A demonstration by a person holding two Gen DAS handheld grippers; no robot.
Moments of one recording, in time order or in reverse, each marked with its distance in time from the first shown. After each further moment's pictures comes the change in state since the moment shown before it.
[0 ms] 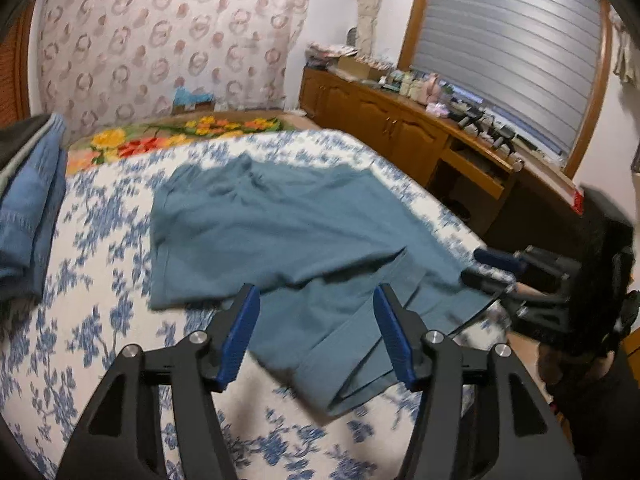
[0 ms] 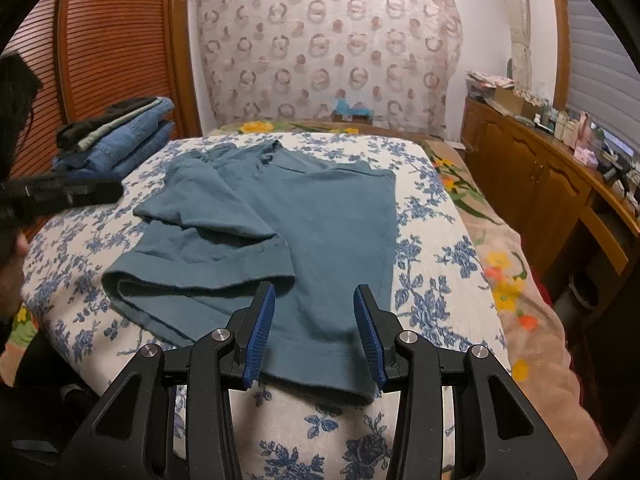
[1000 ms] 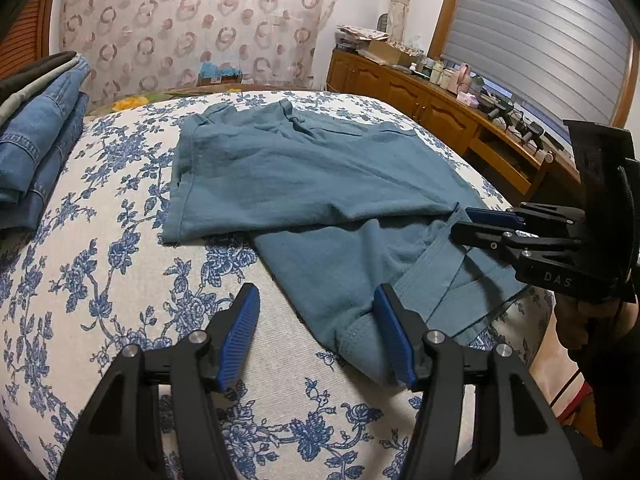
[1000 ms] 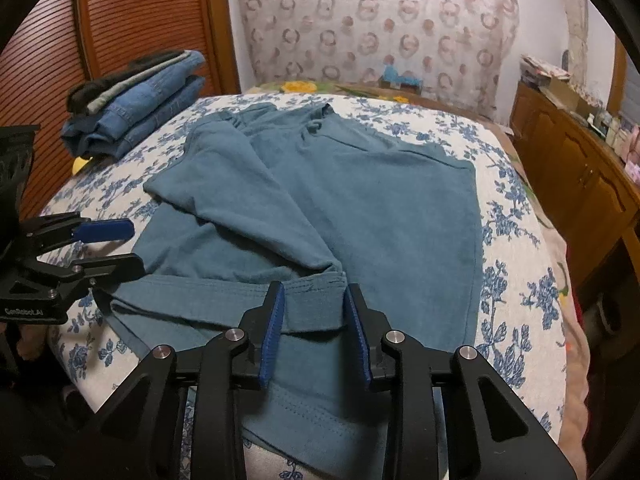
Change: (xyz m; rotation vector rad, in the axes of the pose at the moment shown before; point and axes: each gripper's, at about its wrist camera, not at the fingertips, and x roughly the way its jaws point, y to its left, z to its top) left arm 0.023 0.021 -0.039 -0.068 0.044 0.054; right arm 0.068 0.020 0.026 -0.094 0.154 0.131
